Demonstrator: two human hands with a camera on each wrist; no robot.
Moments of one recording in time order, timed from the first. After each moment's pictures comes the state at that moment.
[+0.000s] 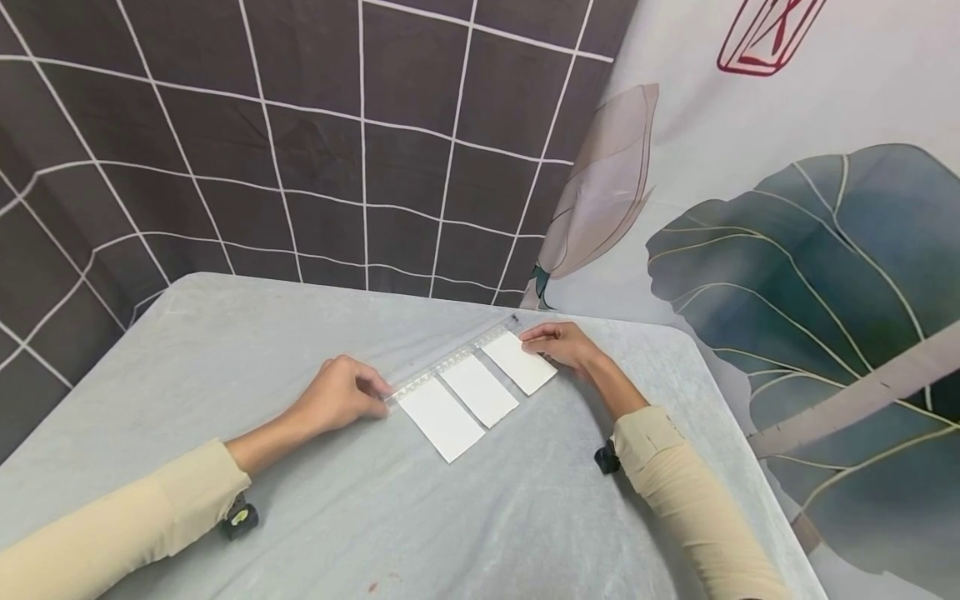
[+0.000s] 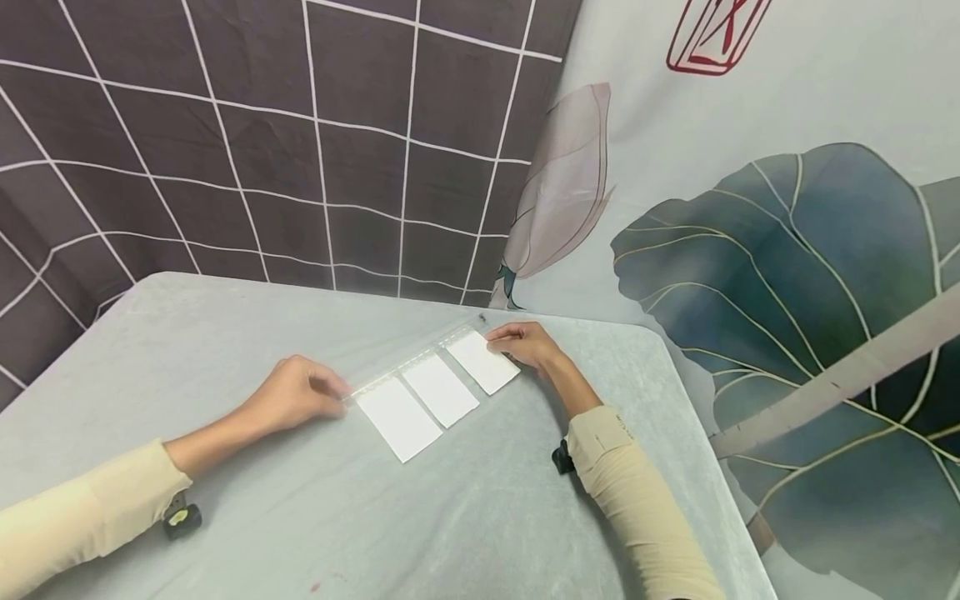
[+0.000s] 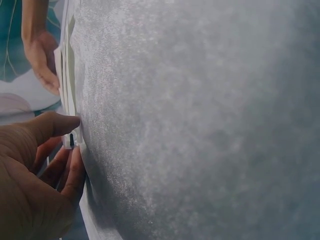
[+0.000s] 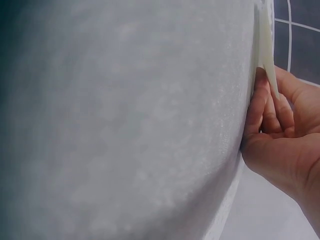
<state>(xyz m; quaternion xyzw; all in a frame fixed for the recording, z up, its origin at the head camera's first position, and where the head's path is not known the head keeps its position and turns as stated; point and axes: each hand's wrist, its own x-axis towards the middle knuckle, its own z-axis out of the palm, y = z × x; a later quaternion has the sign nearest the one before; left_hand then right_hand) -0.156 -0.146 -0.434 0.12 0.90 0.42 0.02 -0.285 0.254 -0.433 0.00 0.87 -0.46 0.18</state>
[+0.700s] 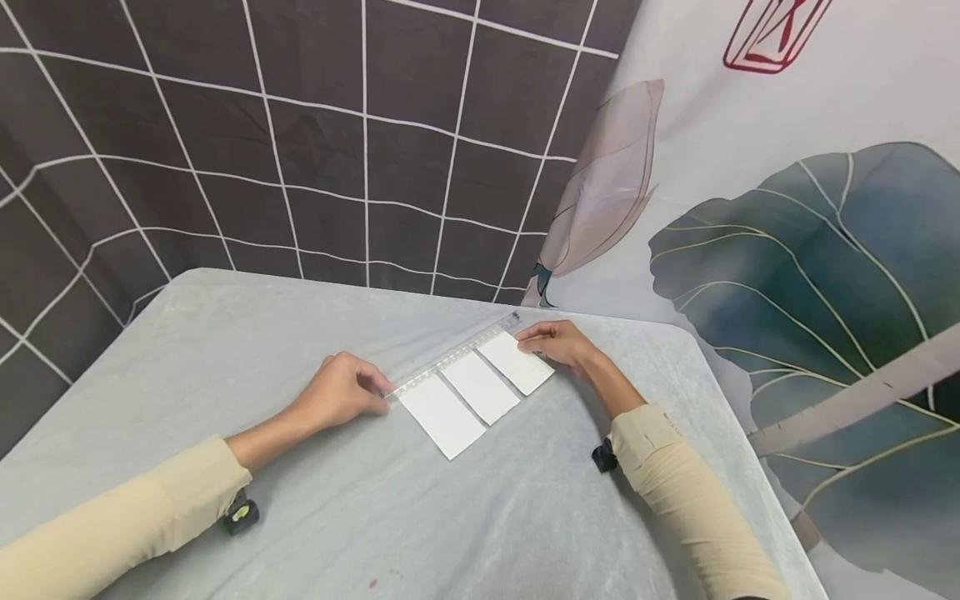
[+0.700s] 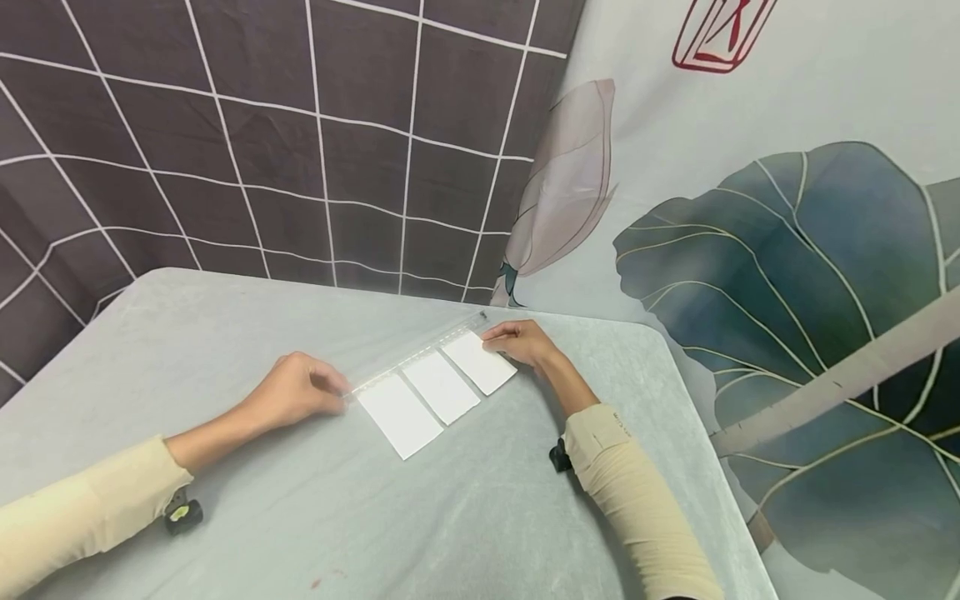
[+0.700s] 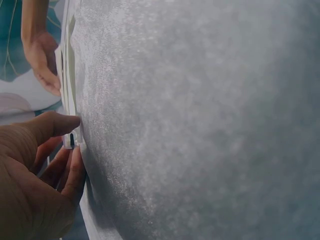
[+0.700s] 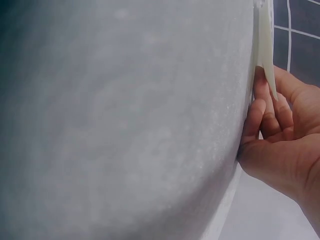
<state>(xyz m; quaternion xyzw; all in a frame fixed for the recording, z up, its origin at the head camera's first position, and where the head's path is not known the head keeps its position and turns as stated) -0.156 -0.148 -0.434 0.12 0.90 0.42 0.02 -0.281 0.244 -0.428 0.00 0.87 -0.45 0.19</state>
